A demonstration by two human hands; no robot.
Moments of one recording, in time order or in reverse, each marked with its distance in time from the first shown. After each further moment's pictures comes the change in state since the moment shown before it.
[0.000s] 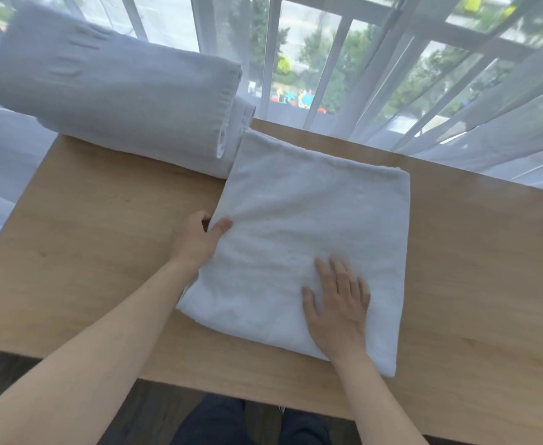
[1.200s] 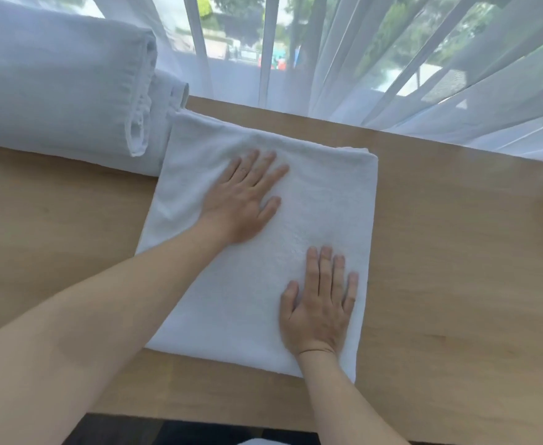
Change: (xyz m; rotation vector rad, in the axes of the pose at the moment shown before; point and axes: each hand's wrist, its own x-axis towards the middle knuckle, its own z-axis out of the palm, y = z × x) left_hand 0.064 0.086 0.136 0.924 -0.185 0.816; right_hand 0.024 0.039 0.019 -0.090 0.227 0.169
